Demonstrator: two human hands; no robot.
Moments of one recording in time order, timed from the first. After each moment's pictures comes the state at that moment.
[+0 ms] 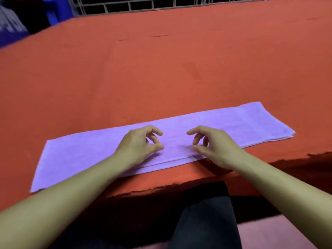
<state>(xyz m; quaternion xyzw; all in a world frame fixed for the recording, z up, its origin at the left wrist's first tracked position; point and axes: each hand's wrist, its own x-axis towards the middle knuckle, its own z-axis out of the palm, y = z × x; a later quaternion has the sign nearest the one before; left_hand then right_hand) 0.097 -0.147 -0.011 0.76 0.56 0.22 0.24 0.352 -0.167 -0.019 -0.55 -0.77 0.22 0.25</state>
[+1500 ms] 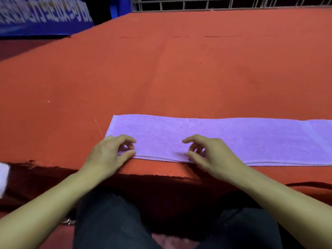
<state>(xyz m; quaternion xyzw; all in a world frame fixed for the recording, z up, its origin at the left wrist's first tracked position) -0.105 -0.249 -0.036 0.70 0.66 0.26 0.05 0.206 -0.192 -0.020 -0.42 -0.85 0.24 0.22</state>
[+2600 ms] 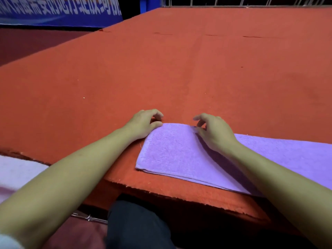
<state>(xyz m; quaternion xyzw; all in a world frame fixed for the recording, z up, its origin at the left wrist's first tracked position) -0.210 -0.104 -0.044 0.68 0.68 0.22 0.12 0.055 -0.069 -0.036 -0.48 -0.84 0.15 0.21</state>
